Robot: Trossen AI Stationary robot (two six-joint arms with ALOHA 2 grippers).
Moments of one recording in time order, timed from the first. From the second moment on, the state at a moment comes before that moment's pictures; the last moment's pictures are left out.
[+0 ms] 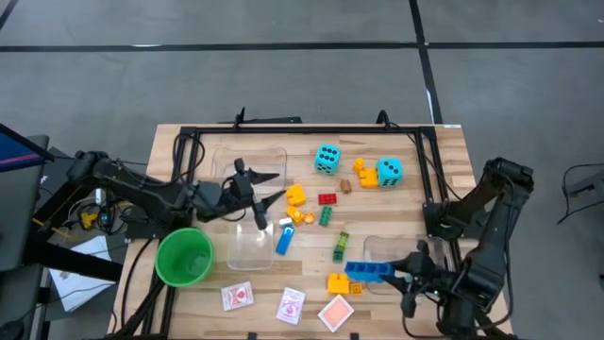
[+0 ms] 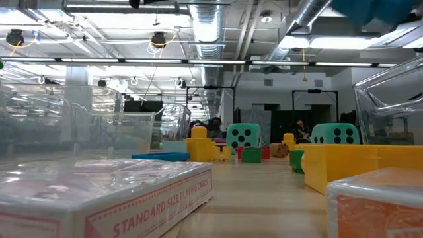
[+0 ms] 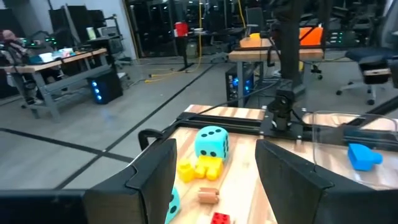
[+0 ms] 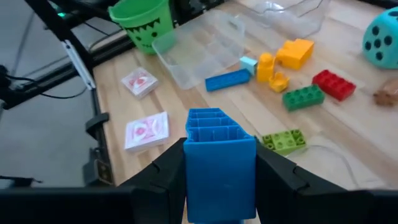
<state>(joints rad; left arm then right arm) -0.27 1.14 0.82 0.25 -0.71 0.06 1.12 1.48 1.25 -1.04 1.05 1.55</state>
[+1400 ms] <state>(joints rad) -0.34 1.14 0.82 0.24 -0.55 0.00 1.12 1.49 1.21 -1.47 0.53 2.13</state>
